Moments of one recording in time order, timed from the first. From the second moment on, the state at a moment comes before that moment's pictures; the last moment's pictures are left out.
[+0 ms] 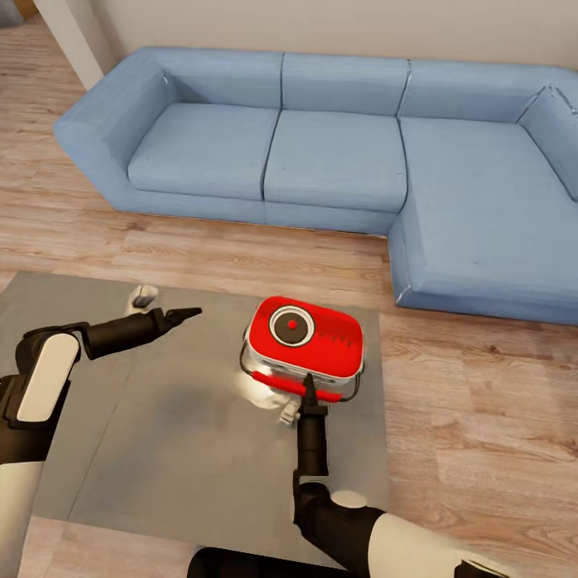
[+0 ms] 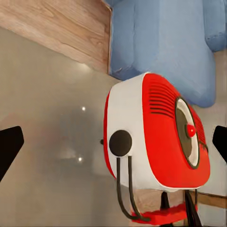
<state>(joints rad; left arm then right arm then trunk) -0.75 0.32 0.07 -1.45 0.87 1.05 -0.31 -0.71 0.15 1.26 -0.54 0.34 0.53 -1.31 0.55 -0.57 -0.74</state>
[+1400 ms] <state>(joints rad) -0.83 0.06 -0.06 -1.43 0.89 1.05 -0.10 -0.71 0.17 1.30 -0.59 0.28 0.53 -1.35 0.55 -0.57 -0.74</state>
